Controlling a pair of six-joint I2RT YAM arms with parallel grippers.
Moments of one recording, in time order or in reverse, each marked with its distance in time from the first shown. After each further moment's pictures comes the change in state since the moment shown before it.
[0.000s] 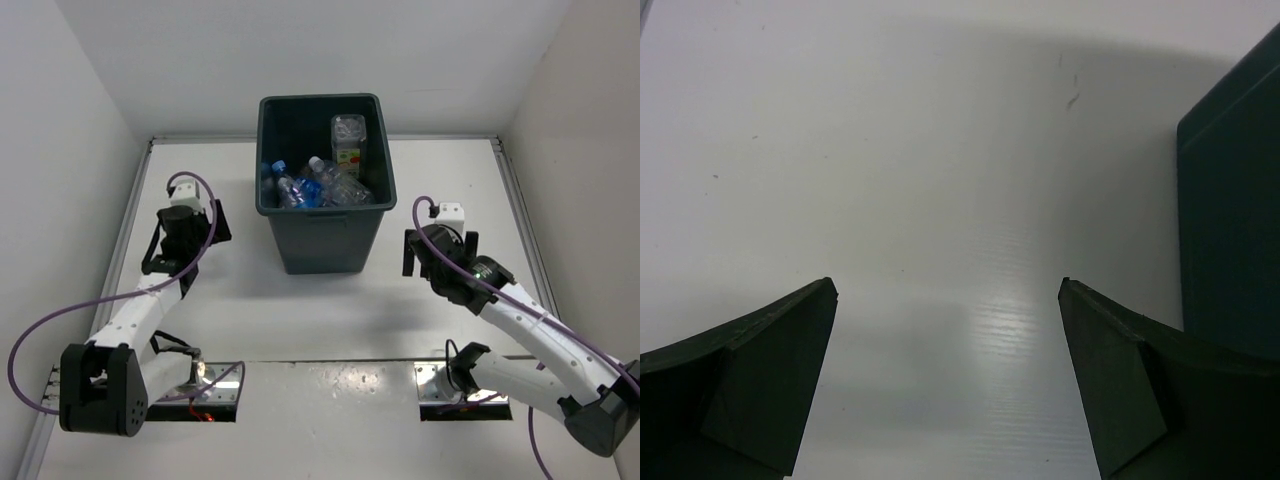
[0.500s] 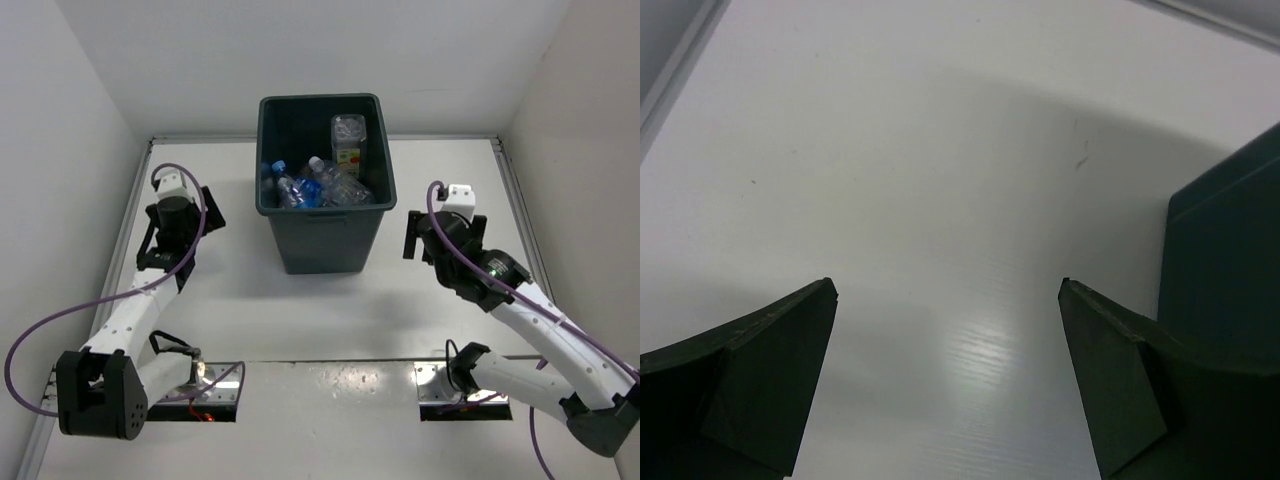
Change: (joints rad) left arm 0.000 -0.011 0.106 -0.082 -0.110 -0.119; right arm 0.021 -0.010 0.171 0.014 0.049 -0.040
